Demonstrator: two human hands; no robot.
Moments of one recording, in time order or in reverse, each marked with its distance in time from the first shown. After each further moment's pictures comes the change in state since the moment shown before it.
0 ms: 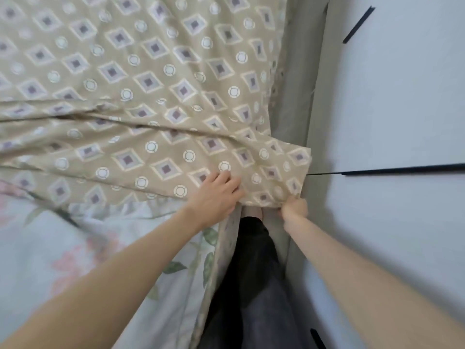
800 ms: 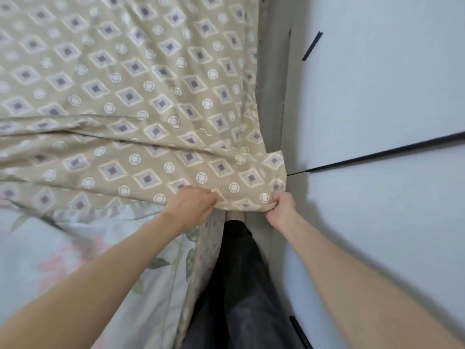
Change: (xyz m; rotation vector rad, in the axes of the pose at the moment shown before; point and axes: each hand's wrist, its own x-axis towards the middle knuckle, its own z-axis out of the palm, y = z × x) left_hand -0.009 0.013 -0.013 -0.302 -0.115 -0.196; right_hand -0.030 -0.013 -0.058 0.857 -0.368 0.241
